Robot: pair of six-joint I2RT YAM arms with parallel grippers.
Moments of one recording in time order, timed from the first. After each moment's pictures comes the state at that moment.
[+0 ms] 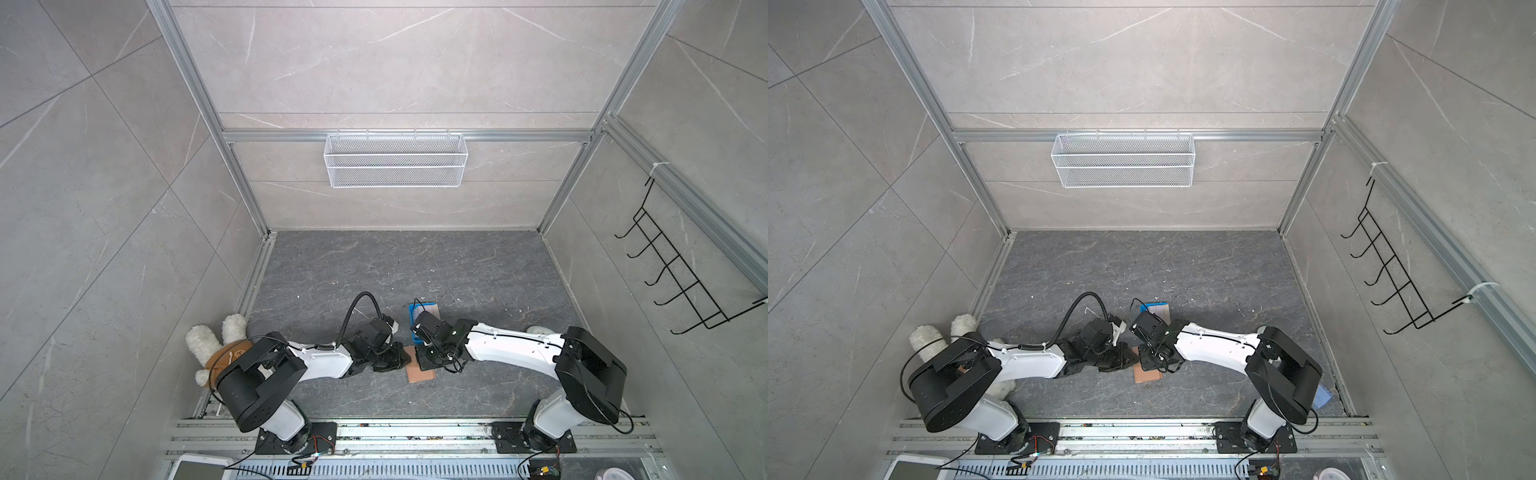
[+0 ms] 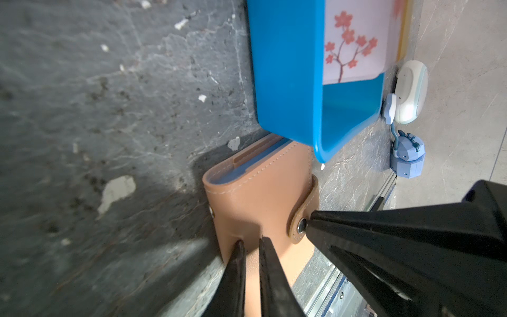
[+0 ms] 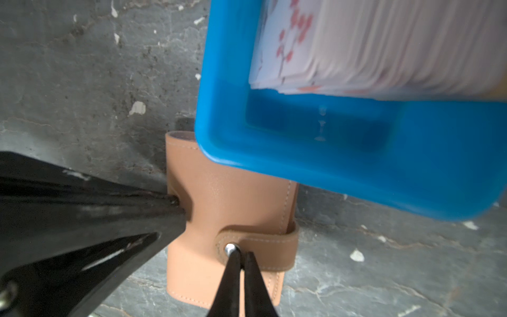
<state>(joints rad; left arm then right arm) -0.85 1.54 0.53 0.17 0.38 -0.91 0.93 1.61 0.94 -0.59 -0.02 0.68</state>
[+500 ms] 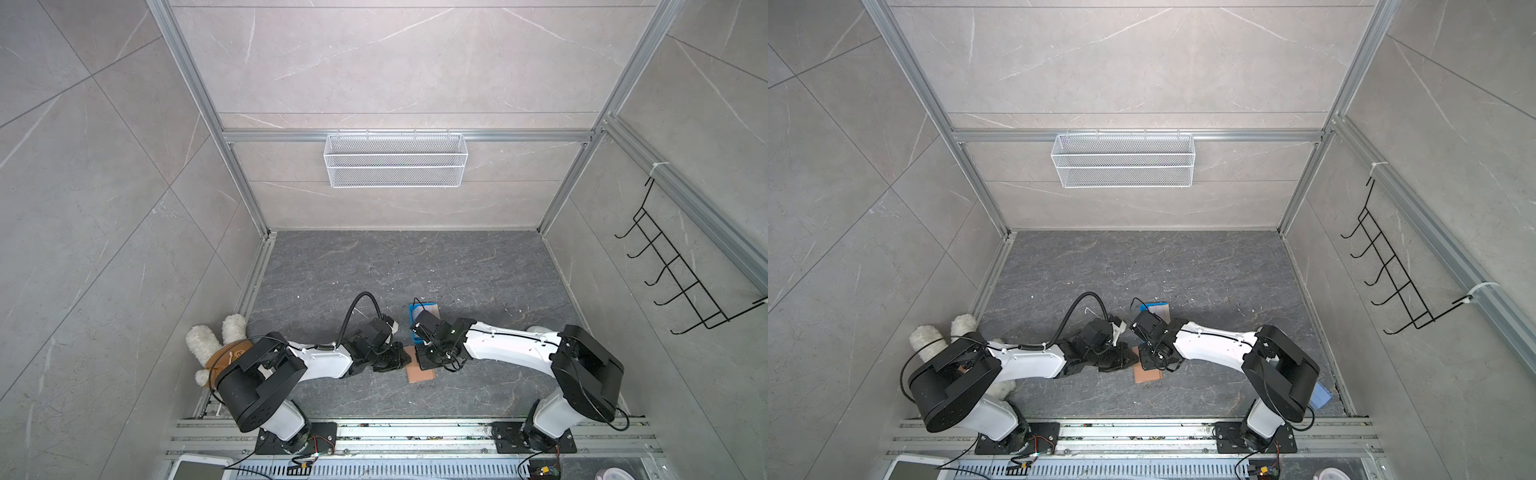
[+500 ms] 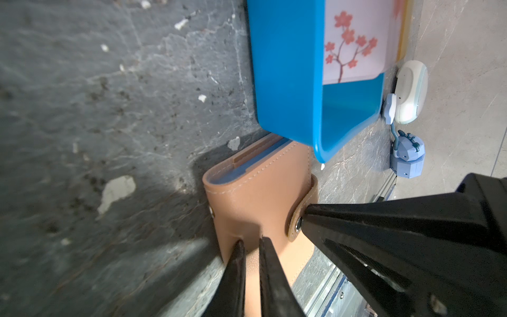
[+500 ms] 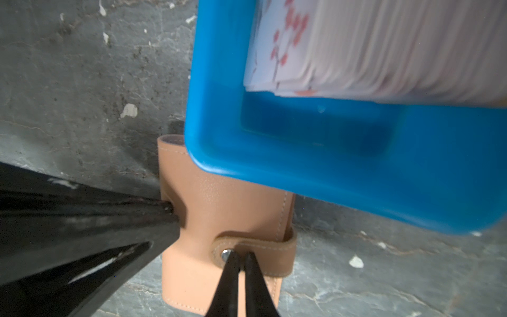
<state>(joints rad) -0.85 1.54 0.53 0.17 0.38 -0.91 0.93 1.63 0.95 -0.59 -0.03 0.68</state>
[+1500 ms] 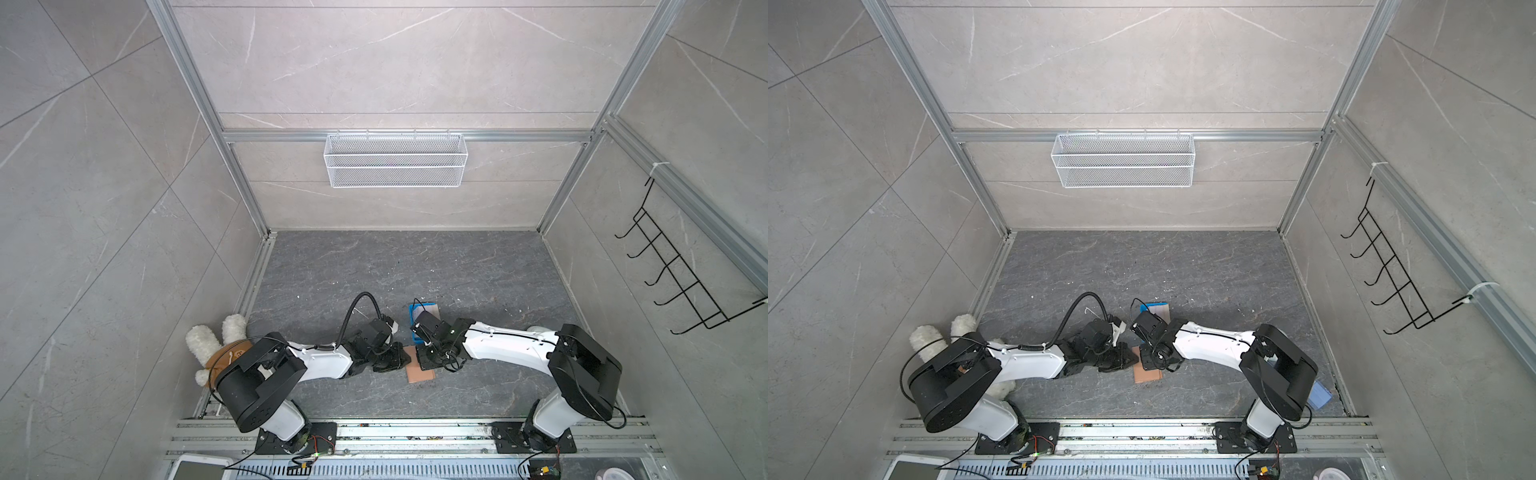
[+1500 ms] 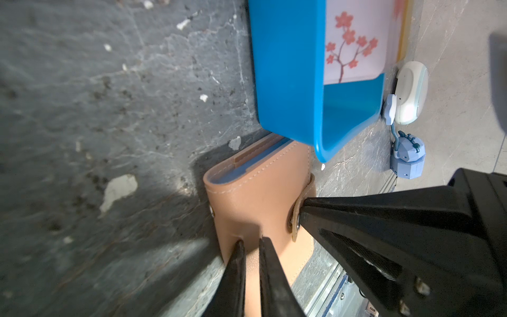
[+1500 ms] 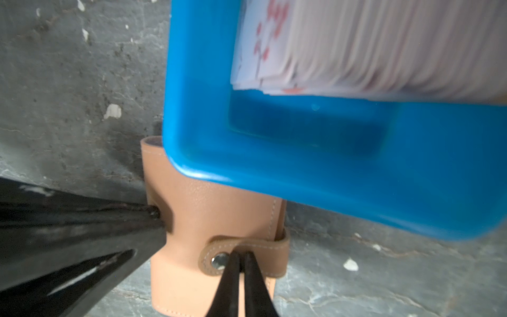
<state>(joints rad) -0.85 1.54 0.53 0.17 0.37 -0.92 0.92 1.65 0.94 -0.59 -0.02 0.68</state>
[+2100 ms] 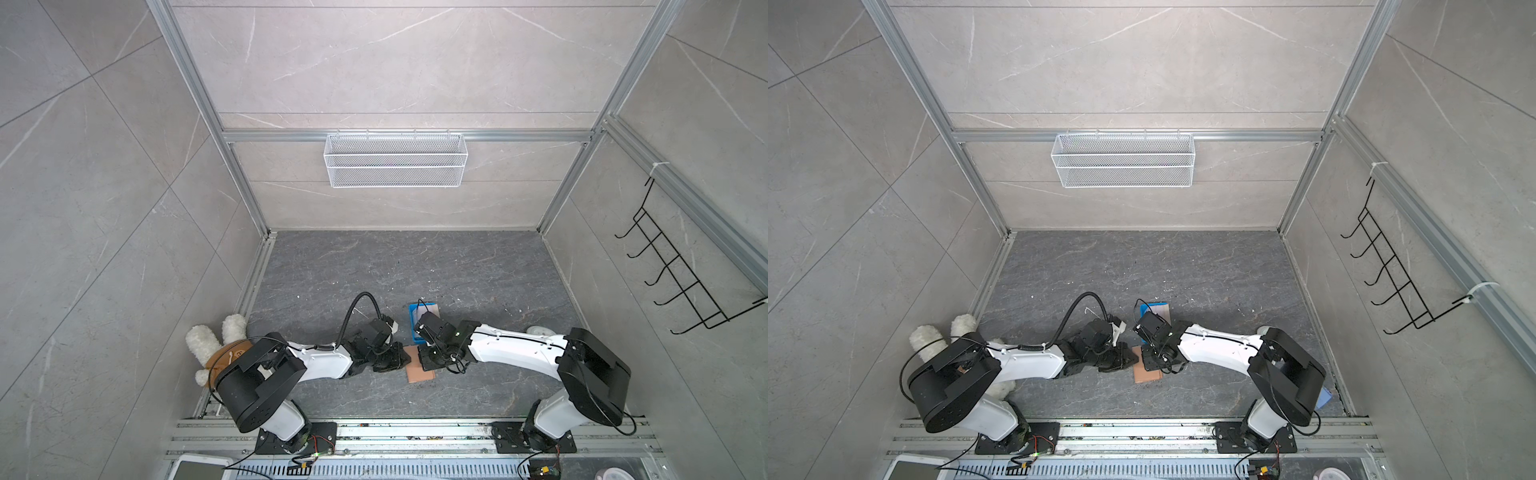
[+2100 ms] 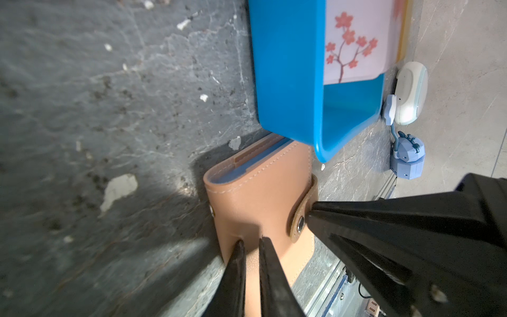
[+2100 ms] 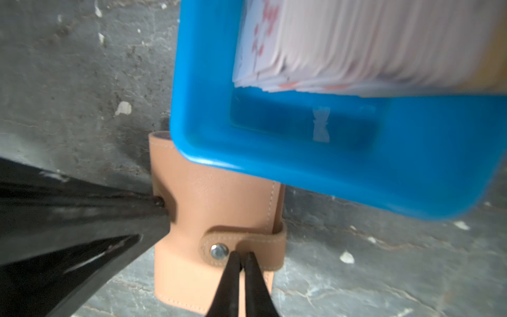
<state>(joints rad) -0.85 1.53 0.53 0.17 0.37 -0.92 0.92 1.57 0.90 -0.56 -0.01 0.68</state>
